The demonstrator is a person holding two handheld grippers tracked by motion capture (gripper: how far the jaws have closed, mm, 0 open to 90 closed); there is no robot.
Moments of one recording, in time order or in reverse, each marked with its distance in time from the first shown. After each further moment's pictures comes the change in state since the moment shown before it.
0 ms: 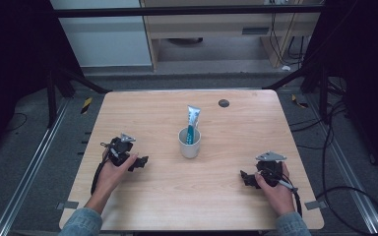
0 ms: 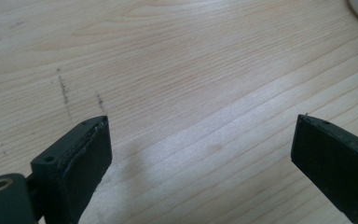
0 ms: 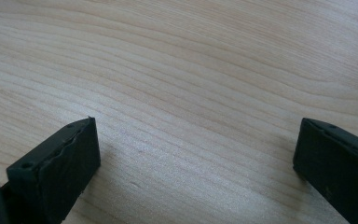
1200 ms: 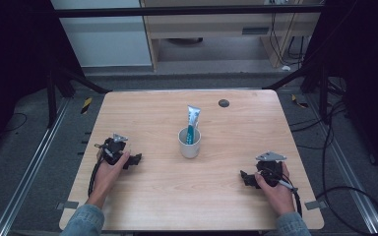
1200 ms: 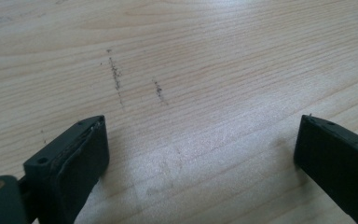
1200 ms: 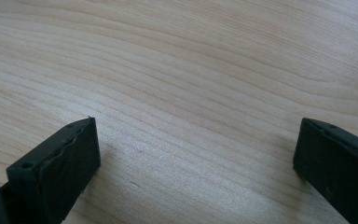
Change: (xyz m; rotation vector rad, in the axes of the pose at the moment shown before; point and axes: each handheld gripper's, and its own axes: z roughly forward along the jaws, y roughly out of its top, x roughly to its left) left arm 0.030 -0.016 0.020 -0.064 0.036 -0.049; right arm 0.000 0.000 0.000 -0.002 -0.002 -0.003
